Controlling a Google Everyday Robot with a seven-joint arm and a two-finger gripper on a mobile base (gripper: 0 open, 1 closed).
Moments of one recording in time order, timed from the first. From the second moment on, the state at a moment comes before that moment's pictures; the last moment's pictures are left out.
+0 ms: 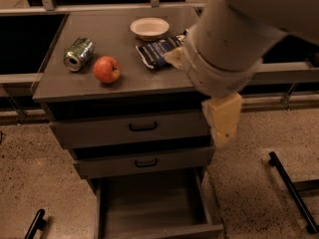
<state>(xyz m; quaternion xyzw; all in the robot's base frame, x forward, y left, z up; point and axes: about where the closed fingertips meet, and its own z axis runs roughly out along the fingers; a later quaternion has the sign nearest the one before) 0.429 -0.073 0.966 -0.83 0.51 -0.16 0.15</state>
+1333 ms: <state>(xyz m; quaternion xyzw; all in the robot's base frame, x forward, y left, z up) 0.542 0.036 0.950 -0.94 0.23 -0.23 0.11</state>
